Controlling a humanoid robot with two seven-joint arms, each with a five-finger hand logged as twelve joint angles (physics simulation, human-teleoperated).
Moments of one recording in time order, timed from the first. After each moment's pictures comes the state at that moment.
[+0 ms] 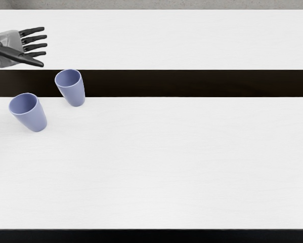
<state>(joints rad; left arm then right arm) -1.12 0.67 -0.30 -0.59 -0.01 -0.61 0.14 -0.07 0.00 -0.11 0.25 -0.04 0.20 -0.07</state>
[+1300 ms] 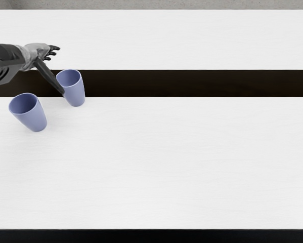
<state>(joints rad) -1.43 0.55 0.22 -0.89 0.33 -0.02 0.33 -0.16 0.00 -0.07 0.22 -0.01 0.21 -0.16</state>
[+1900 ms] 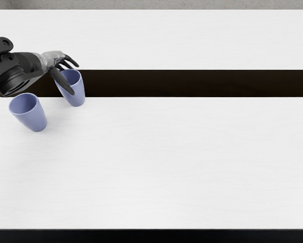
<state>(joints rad) -1.43 0.47 0.28 -0.92 0.41 0.03 0.33 -0.16 0.00 -0.07 0.22 -0.01 0.21 -0.16</state>
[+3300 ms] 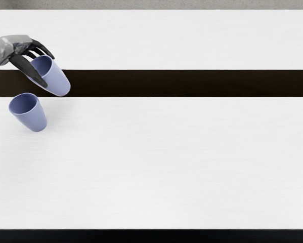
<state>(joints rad) -1.58 0.87 0.26 -1.34 0.43 0.02 0.35 -0.16 0.00 -0.07 0.22 -0.01 0.21 -0.16</state>
